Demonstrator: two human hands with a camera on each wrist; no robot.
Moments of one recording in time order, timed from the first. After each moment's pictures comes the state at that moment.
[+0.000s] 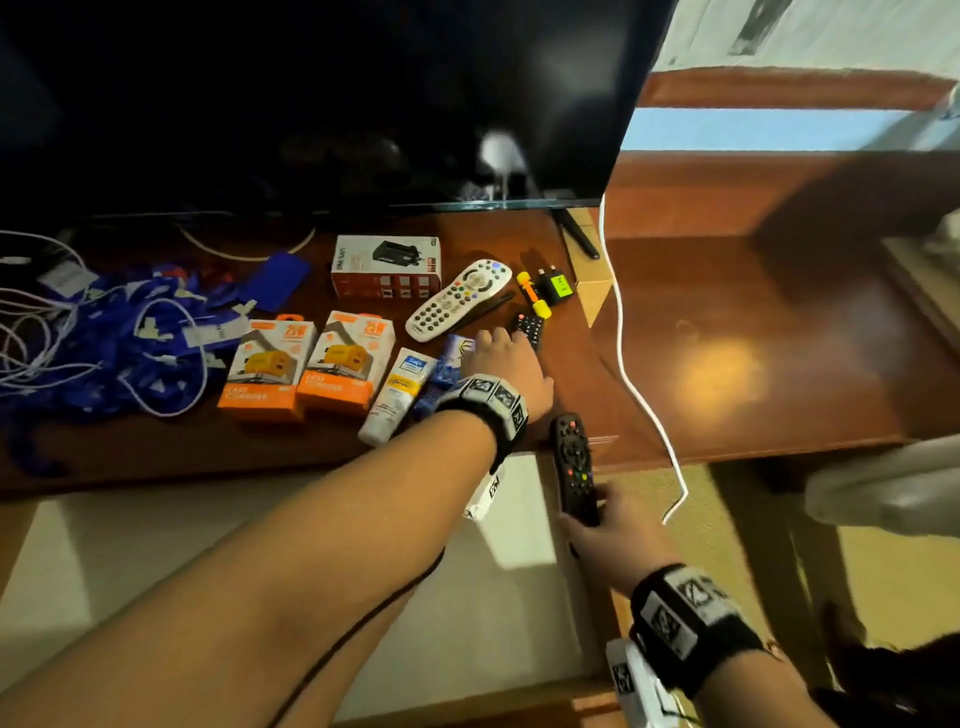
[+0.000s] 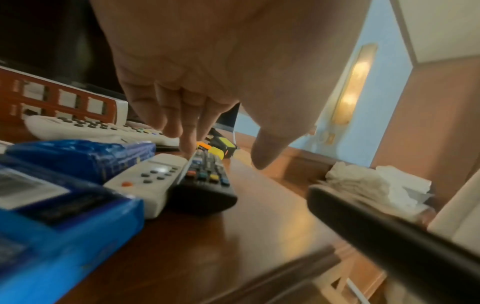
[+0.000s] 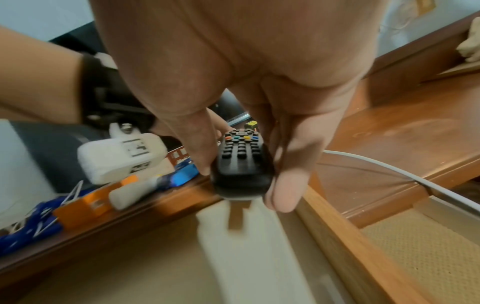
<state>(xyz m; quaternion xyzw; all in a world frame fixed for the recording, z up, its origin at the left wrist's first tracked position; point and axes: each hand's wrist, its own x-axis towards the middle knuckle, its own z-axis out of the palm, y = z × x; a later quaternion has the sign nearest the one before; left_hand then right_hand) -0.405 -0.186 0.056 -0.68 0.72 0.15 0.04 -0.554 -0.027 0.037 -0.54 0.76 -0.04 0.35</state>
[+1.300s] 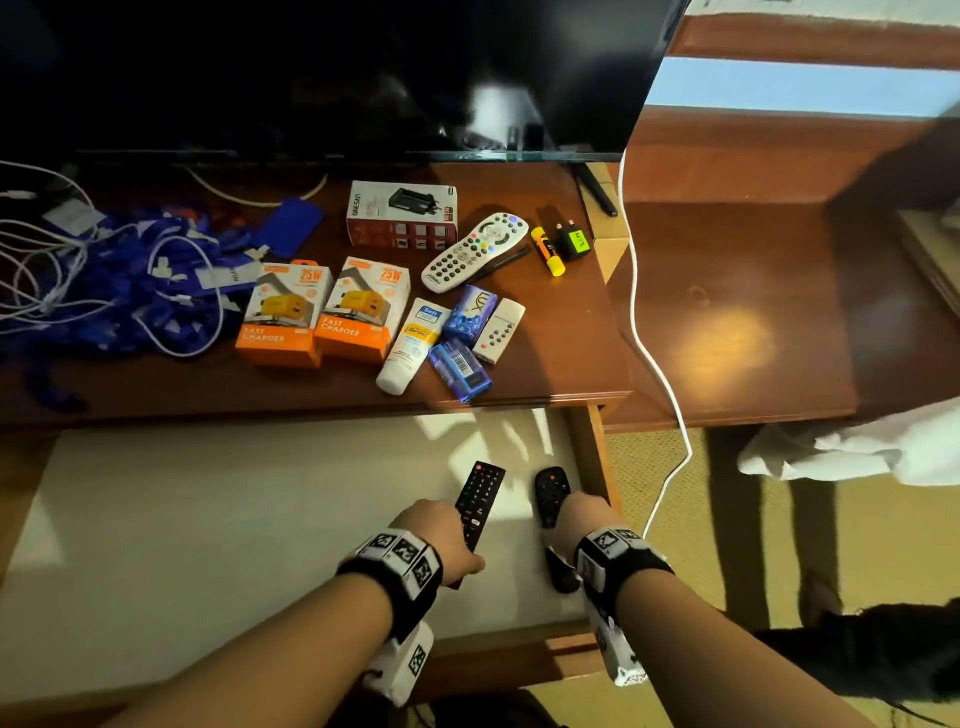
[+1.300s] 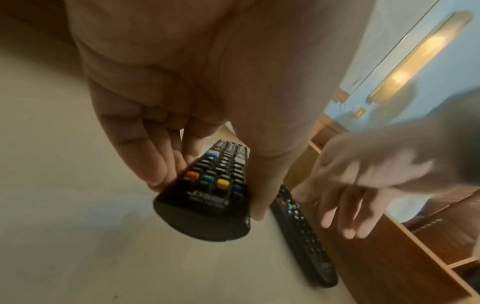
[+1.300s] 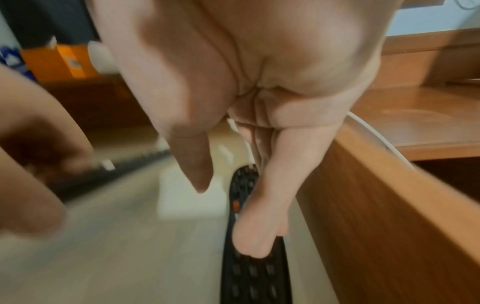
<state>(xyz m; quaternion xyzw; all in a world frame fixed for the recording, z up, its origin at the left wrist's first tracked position) -0.319 0.019 -0.026 -0.66 0.61 0.39 0.20 -0.518 -0.004 -0.034 -0.55 0.73 0.23 0.34</state>
